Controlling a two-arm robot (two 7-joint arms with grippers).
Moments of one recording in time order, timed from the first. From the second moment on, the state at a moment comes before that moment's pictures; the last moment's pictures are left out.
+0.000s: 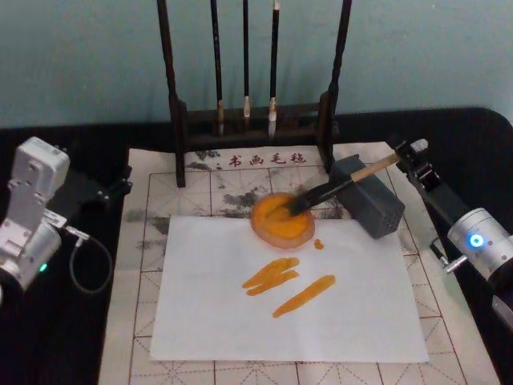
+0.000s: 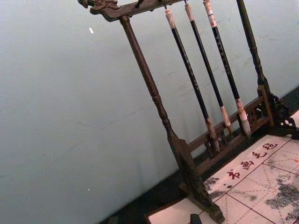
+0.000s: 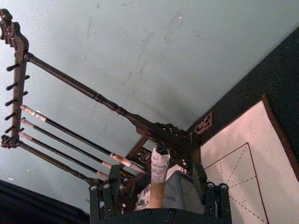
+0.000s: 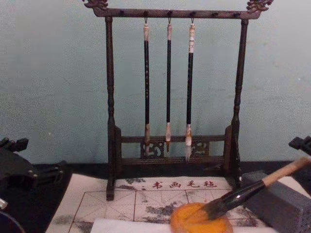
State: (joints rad) left arm -0.20 0.60 0.45 -1.41 -0.25 -0.12 0.03; right arm 0.28 0.44 -0.37 -1.15 1.48 0.09 0.40
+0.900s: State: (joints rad) left arm -0.20 0.60 0.45 -1.41 -0.25 -0.12 0.03; right arm 0.19 0.54 -0.37 -1.28 1.26 -0.05 0.37
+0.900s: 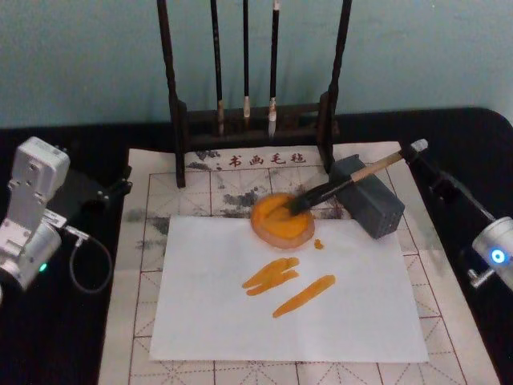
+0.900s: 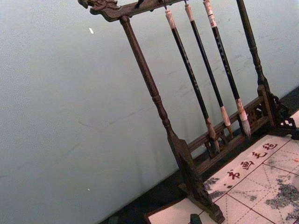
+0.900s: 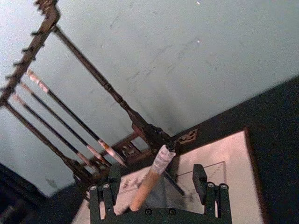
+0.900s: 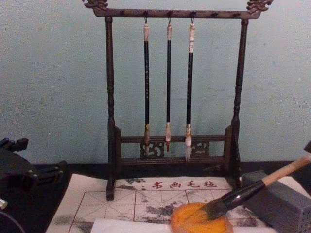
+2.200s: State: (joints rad) left arm -0.20 0.60 0.45 -1.41 -0.25 -0.12 0.03; right arm 0.08 0.64 -0.38 -1.39 1.01 -0.11 0.25
